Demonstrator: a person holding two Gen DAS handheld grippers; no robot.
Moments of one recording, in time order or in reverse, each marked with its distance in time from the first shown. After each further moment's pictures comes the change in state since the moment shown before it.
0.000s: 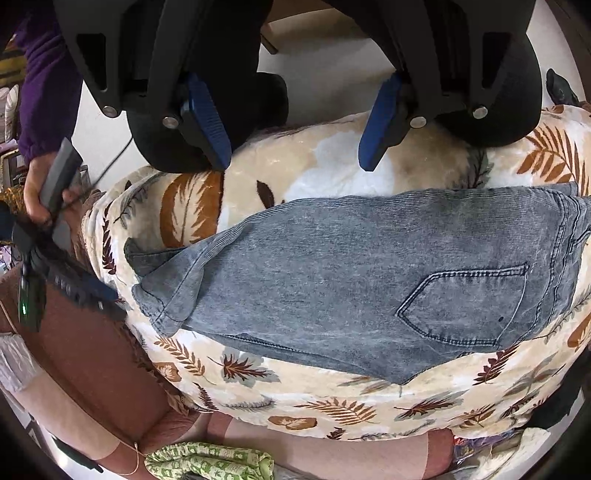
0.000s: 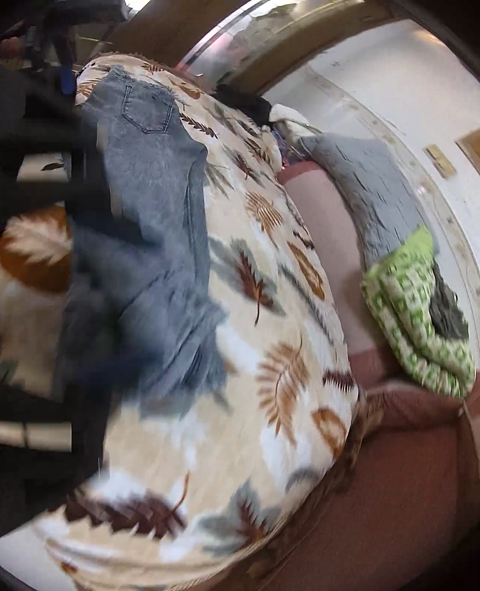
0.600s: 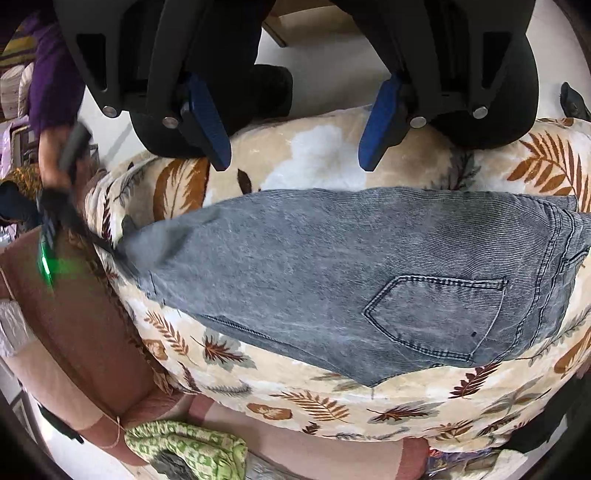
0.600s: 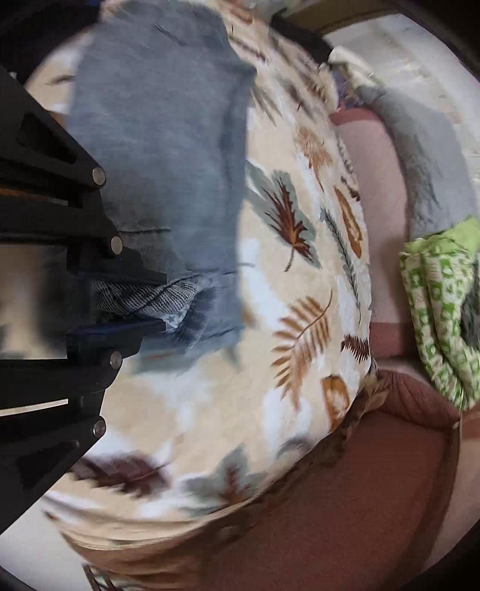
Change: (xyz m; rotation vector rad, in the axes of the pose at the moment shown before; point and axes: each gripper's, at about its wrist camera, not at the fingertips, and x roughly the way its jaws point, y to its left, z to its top) left arm -0.003 0.032 0.004 -0.088 -0.034 -0.039; right arm 0.003 -0.038 -0.033 -0.097 0.128 -0.280
